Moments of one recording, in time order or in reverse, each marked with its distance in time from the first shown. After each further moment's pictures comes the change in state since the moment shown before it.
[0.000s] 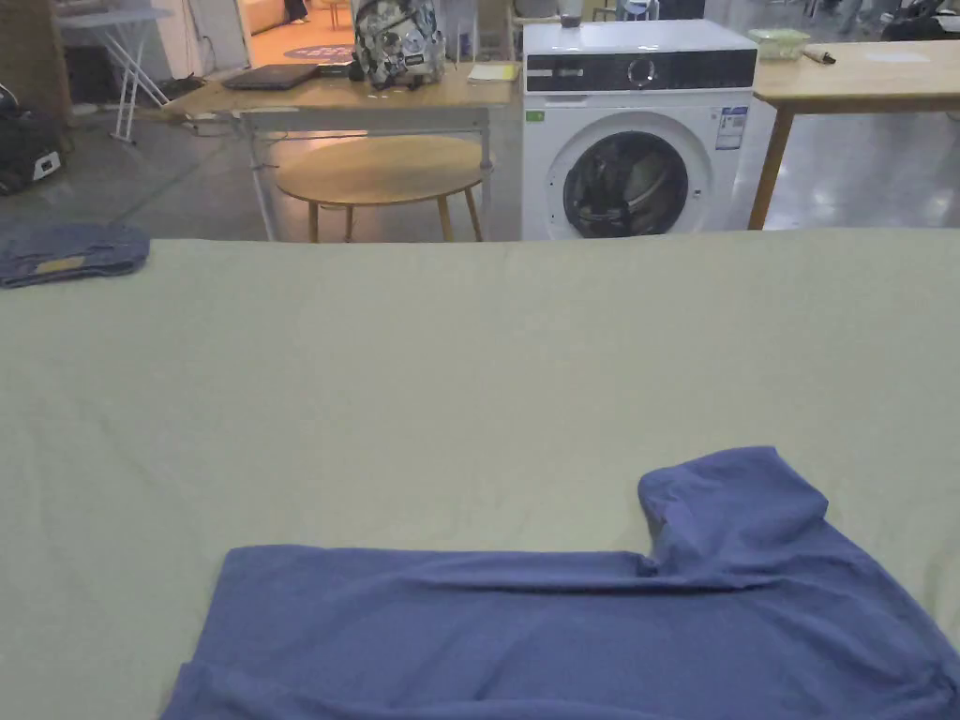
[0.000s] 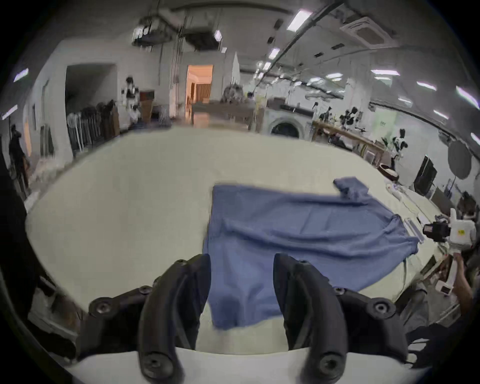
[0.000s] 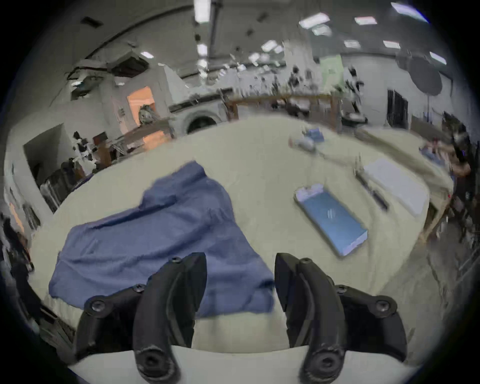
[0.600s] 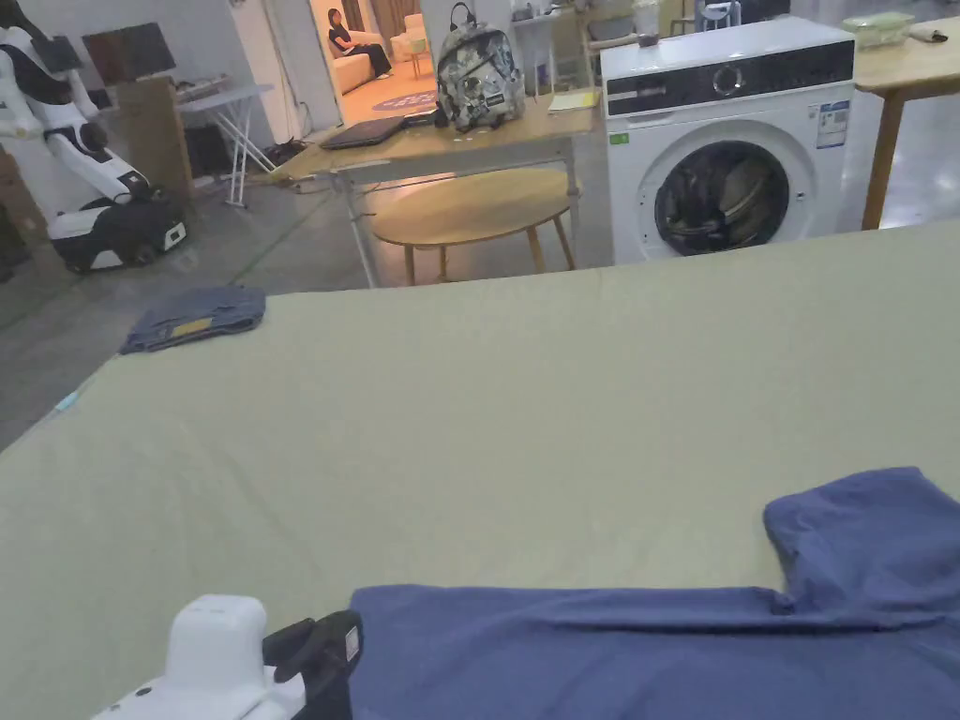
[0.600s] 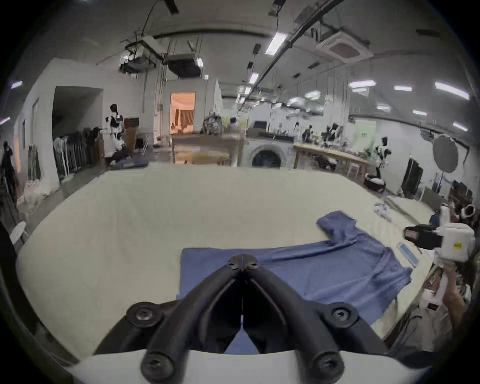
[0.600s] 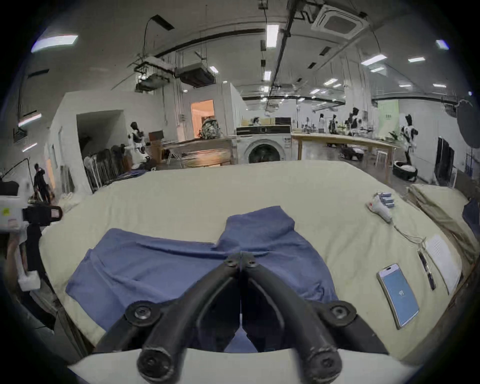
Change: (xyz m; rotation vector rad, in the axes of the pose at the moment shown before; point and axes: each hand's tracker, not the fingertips) left arm 0.018 0.084 -0.089 -0.019 -0.062 -0.016; right arm -0.088 0.035 -0.049 0.093 0.256 0.146
